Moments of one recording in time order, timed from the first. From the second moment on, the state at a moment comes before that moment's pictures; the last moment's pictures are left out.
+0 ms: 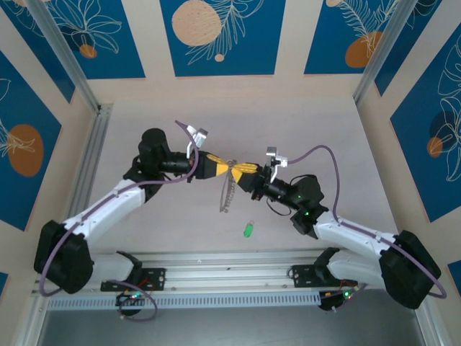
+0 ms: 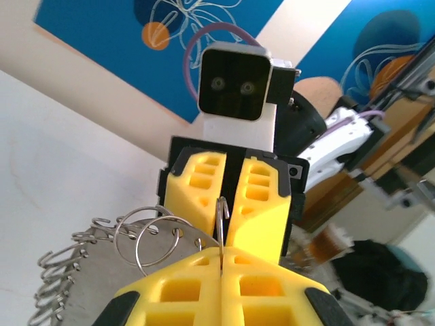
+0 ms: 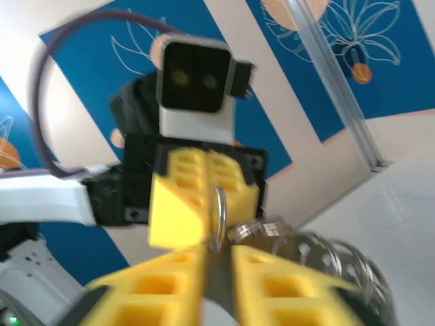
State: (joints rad) left arm -0.50 1.27 0.94 0.24 1.15 -0.51; right arm 0.71 1.06 0.44 0.90 -0.42 0.65
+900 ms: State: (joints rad) left arm -0.55 1.25 1.16 -0.88 0.50 0.18; right arm 0.81 0.93 0.65 -0.74 -0.16 0.75
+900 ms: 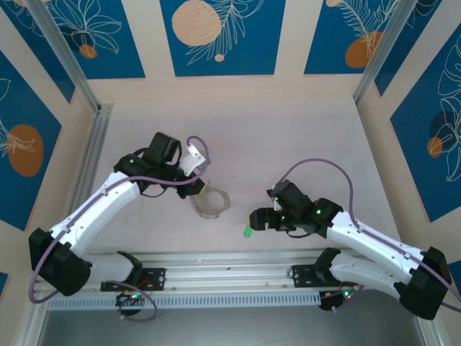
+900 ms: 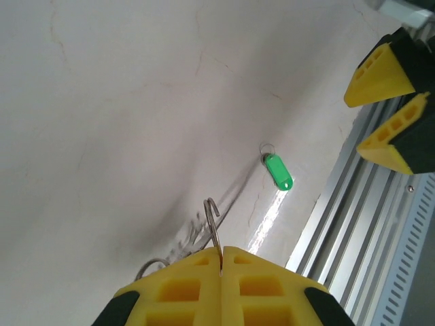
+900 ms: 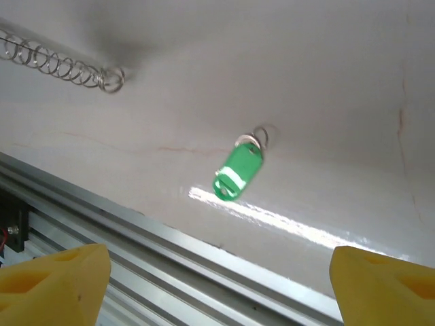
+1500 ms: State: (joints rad) left arm -0.55 1.19 1.06 -0.81 0.51 0.18; right arm 0.83 1.37 0.68 -0.48 -0.18 0.79
